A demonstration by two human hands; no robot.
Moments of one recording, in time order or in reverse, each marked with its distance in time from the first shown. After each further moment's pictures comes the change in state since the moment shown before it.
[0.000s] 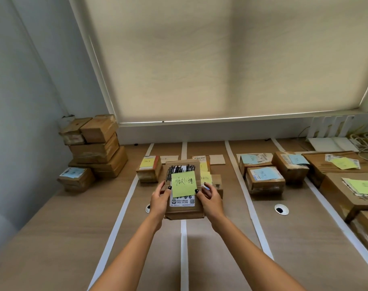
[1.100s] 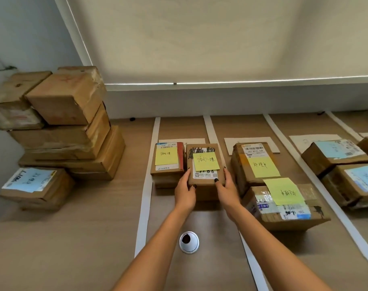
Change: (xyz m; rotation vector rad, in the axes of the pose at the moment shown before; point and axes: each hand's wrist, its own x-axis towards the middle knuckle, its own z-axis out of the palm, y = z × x) left_hand 0.322 -0.094 -0.054 0.266 -0.181 -0.009; right_hand 0.283 0.118 0.186 -0.264 0.184 0.124
